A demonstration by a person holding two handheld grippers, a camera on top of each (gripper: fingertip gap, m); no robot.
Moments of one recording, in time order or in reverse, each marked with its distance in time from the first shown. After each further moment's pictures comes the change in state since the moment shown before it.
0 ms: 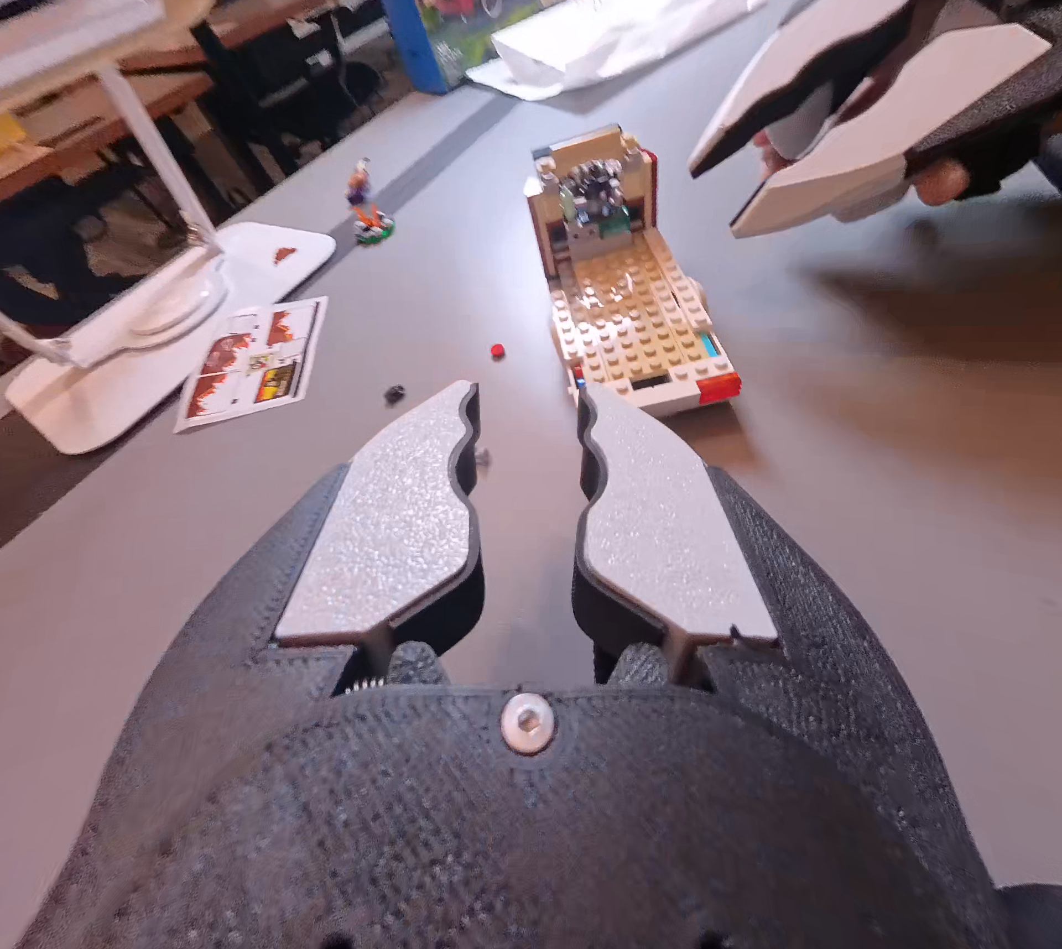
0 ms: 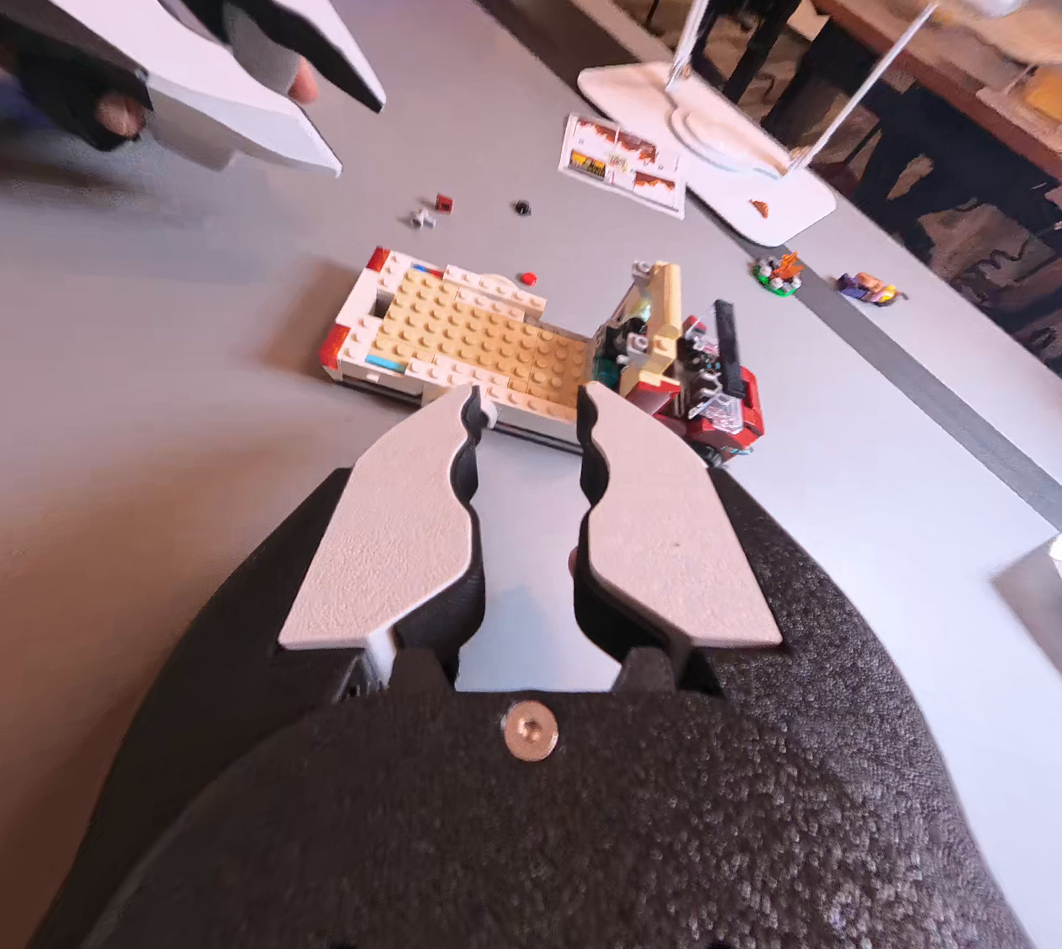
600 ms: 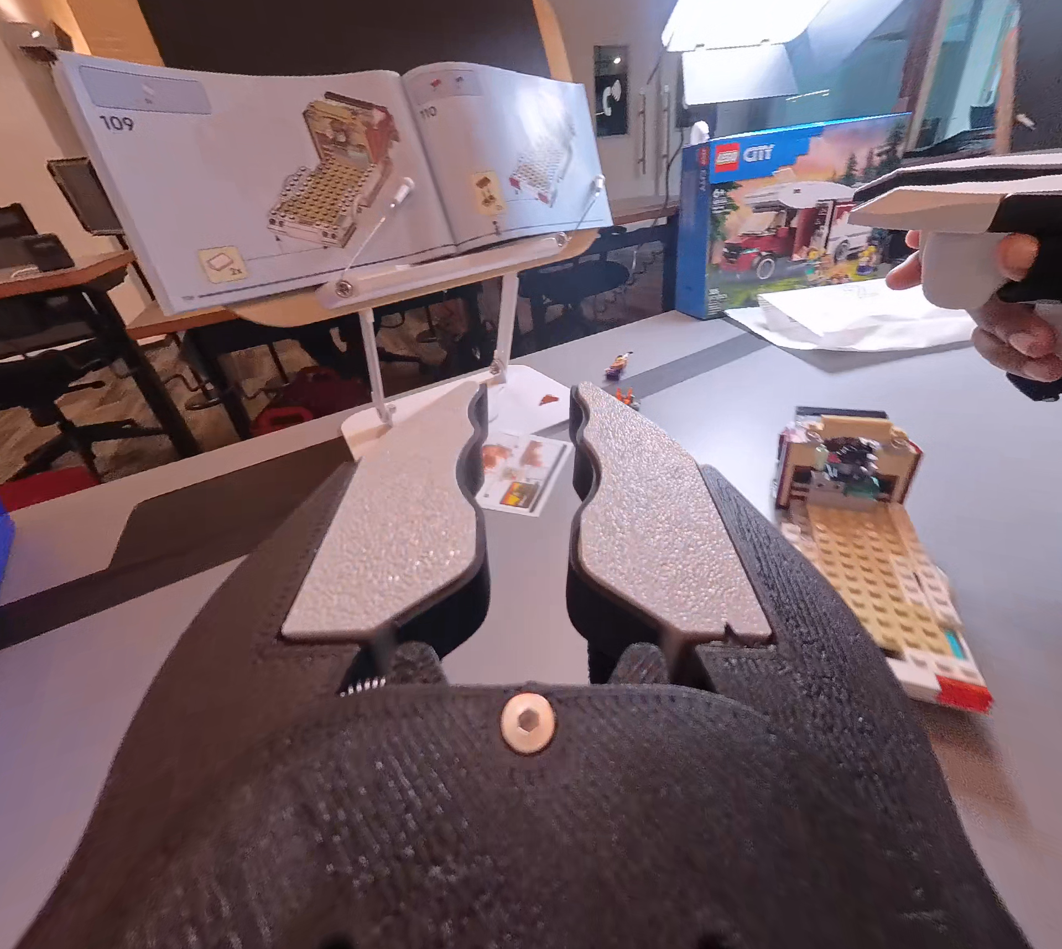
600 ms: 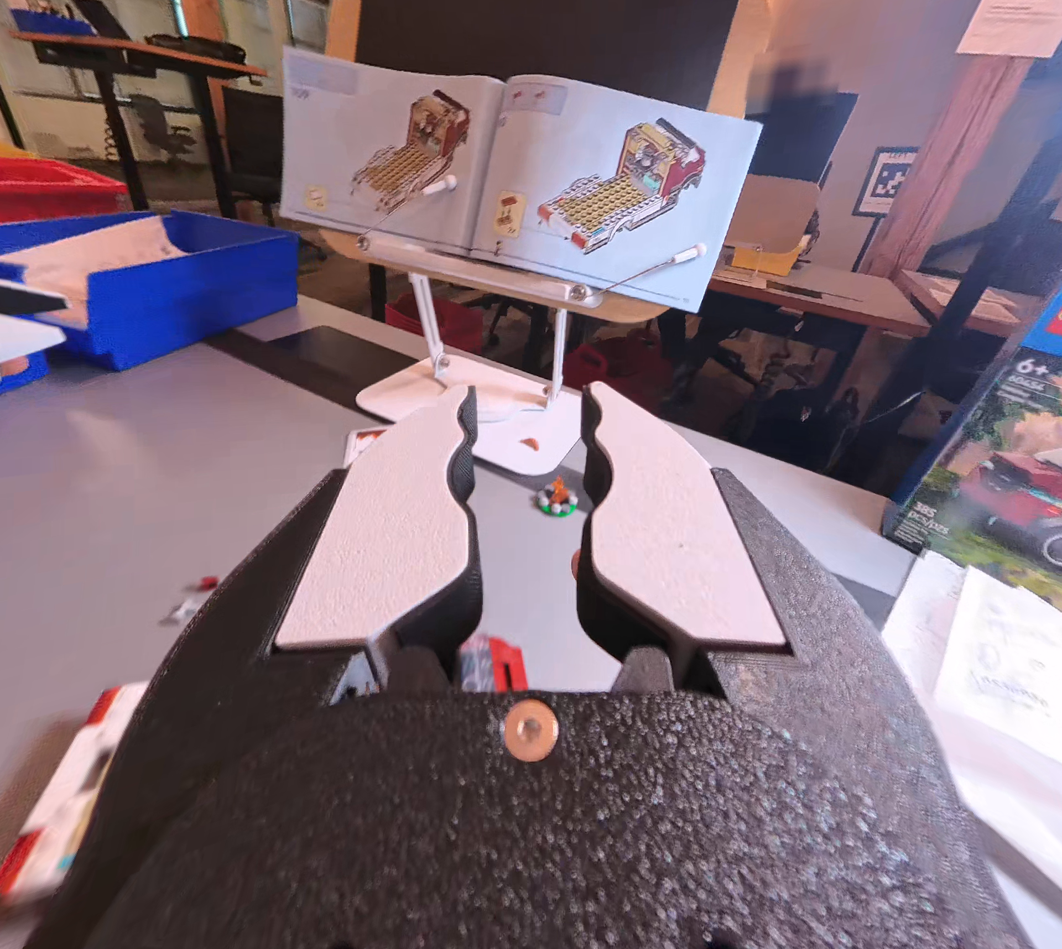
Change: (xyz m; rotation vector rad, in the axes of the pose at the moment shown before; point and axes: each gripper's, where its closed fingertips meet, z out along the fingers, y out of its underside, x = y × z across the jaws) left arm -0.103 -0.064 -0.048 0.325 -0.464 -0.168; right arm 0.134 -0.102 -0.006 0.422 0.328 0.243
